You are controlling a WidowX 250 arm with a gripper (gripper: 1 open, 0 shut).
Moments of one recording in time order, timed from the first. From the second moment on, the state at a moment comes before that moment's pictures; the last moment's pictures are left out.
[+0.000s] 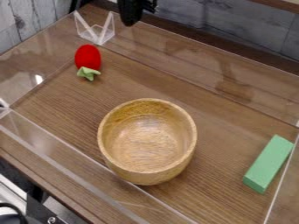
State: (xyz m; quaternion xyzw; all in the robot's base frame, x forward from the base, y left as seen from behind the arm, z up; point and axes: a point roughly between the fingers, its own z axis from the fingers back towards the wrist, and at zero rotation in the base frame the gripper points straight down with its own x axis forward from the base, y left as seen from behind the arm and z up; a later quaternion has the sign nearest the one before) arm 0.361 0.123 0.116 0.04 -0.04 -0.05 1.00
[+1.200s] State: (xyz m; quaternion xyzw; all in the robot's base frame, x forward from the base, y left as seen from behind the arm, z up) arm 0.368 0.066 0.083 0.03 -0.01 -0.02 1.00
